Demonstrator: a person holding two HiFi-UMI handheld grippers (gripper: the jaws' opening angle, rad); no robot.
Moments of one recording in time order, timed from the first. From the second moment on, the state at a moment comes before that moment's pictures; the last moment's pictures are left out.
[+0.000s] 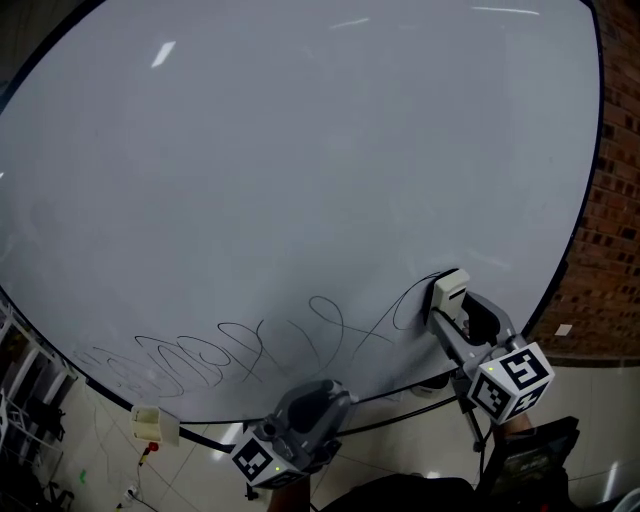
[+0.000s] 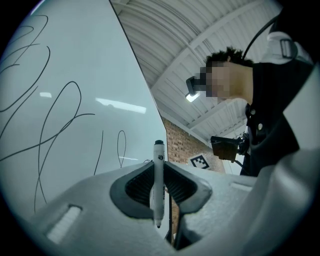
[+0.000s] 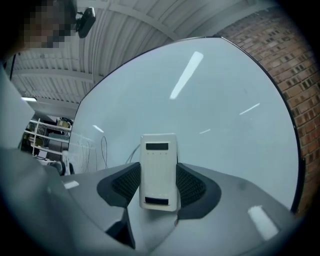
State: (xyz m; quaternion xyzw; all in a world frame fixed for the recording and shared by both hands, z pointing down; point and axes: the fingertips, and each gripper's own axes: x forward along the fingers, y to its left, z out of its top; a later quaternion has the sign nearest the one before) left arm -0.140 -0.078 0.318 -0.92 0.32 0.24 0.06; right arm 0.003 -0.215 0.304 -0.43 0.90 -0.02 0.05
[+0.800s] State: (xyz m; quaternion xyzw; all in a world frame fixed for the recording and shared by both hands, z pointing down) left arm -0.139 -0.083 0.325 -0.92 0.32 0.23 0.05; right arm 0.000 -0.216 0.377 -0.43 0.90 -0.06 0.01
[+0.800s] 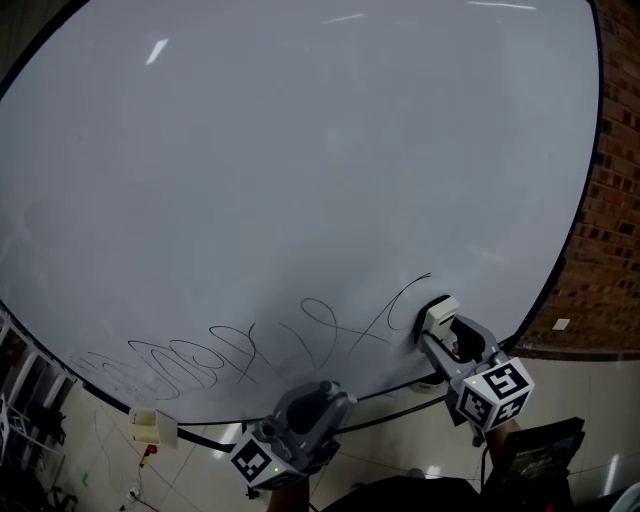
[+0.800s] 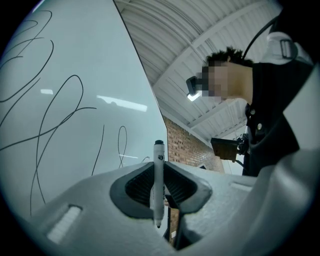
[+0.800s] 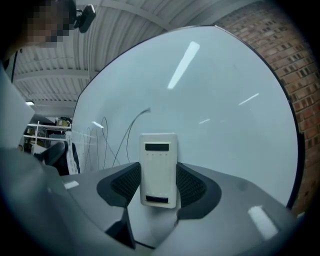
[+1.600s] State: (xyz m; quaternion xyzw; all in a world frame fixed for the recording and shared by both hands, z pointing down) left arm -0.151 -0.075 0.318 -0.91 0.33 0.24 0.07; right arm -0.001 -0.212 0.247 -0.41 0.91 0.02 0.09
